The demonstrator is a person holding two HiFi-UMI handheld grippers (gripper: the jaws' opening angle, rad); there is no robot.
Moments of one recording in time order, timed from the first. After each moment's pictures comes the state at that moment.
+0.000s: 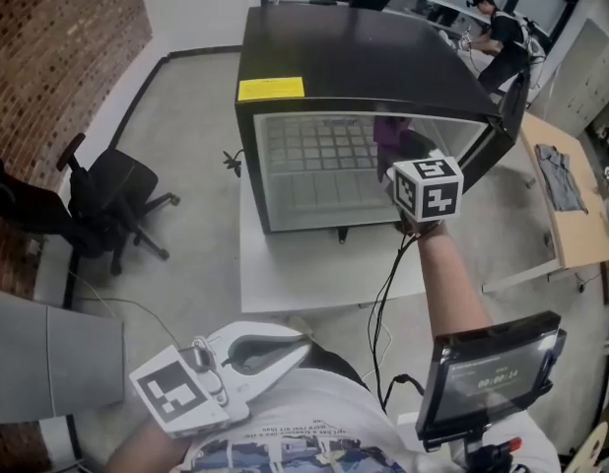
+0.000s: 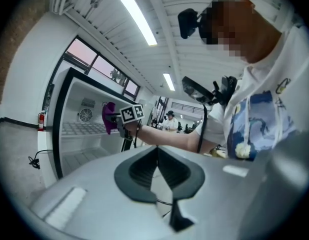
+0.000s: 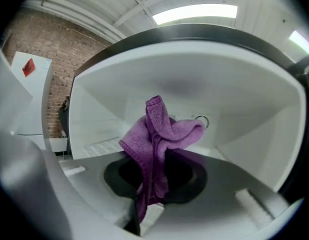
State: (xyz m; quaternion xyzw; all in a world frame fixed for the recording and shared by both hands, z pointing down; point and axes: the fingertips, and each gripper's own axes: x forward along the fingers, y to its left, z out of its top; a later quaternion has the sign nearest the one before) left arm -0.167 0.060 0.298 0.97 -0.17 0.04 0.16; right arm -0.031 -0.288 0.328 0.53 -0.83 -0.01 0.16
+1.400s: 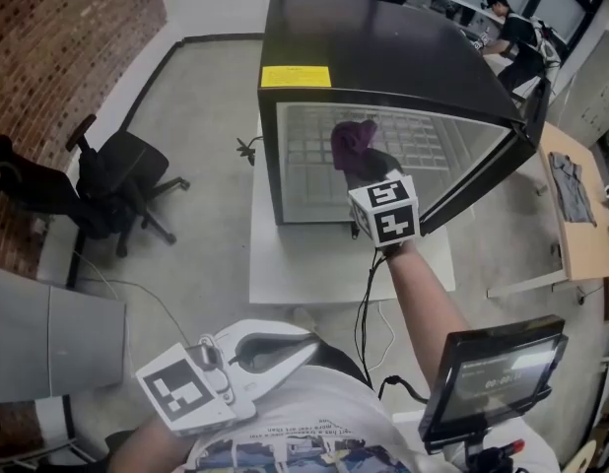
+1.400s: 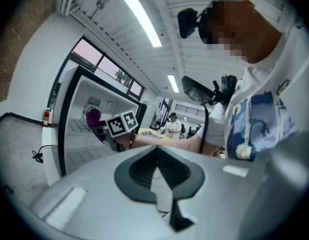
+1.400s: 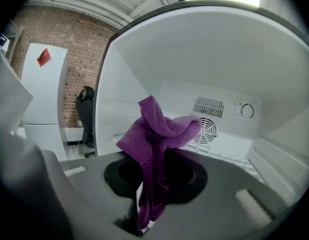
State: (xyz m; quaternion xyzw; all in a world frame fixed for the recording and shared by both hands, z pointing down) left arm -0.165 0.062 0.300 0.97 -0.19 0.03 0.17; right arm -0.124 -0.255 0.386 0.46 -0.86 -0.01 0.22
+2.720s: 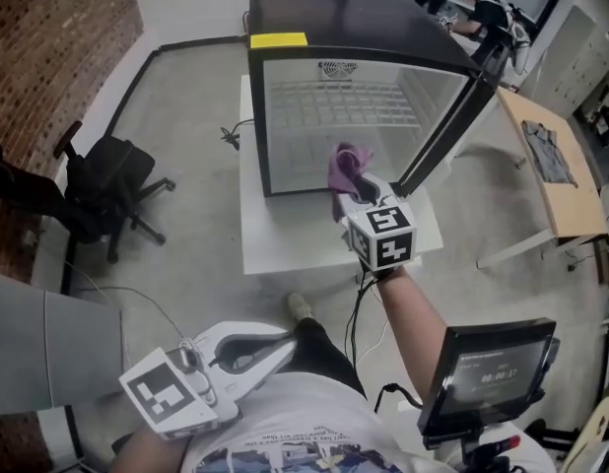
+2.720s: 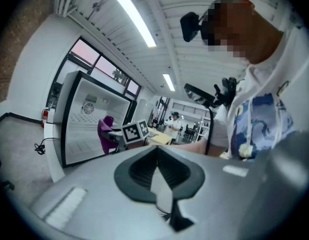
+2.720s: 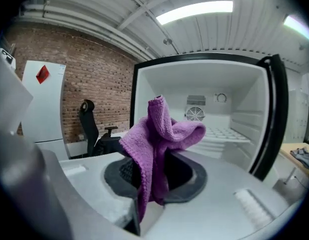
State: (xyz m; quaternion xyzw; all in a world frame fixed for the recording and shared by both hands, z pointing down) left arm -0.194 0.141 0.311 0.97 -0.18 0.03 0.17; right arm -0.107 -0.137 0.409 0.50 -0.85 0.04 0.15
